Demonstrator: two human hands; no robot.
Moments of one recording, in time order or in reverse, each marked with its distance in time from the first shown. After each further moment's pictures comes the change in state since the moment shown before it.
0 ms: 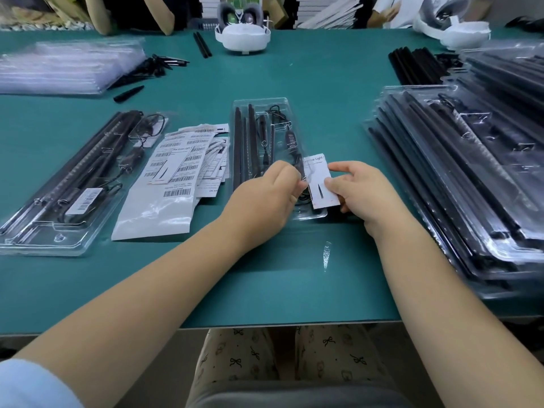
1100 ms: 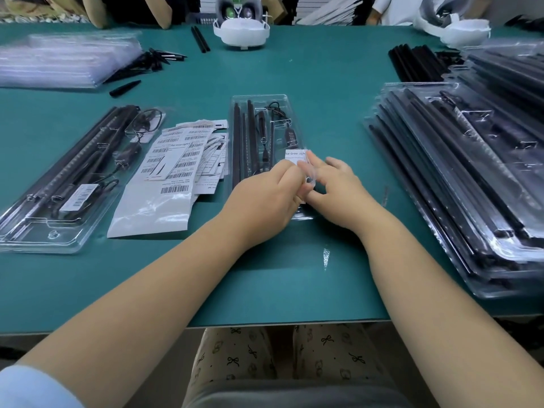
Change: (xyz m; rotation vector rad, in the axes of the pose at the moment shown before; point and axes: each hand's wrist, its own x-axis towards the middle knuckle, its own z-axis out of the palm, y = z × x) left_hand -0.001 0.000 0.003 0.000 0.054 0.100; right_hand 0.007 0.006 0.019 -0.675 -0.193 -0.344
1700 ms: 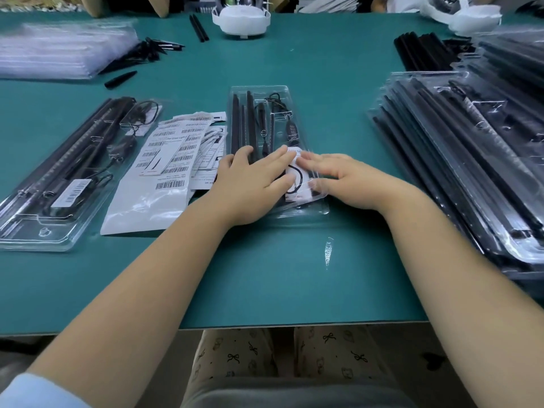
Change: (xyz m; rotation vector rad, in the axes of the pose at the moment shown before) left_hand 0.008 -0.042 0.012 0.030 -0.514 -0.434; right_hand 0.018 0.020 -0.023 0.049 -0.273 -0.119
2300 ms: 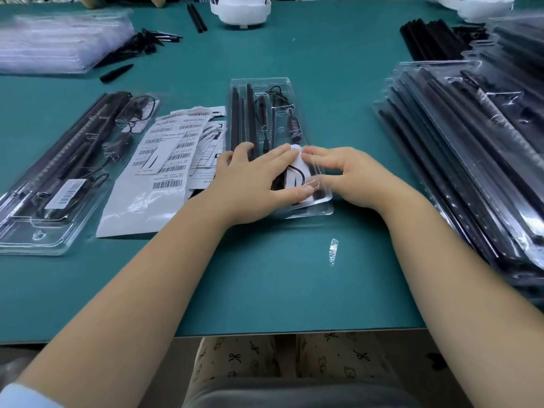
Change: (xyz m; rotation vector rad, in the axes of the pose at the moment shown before) left_hand 0.000 0.000 -0.002 0.067 -0.044 -0.009; right_hand 0.006 0.003 0.007 0.246 0.147 -0.035
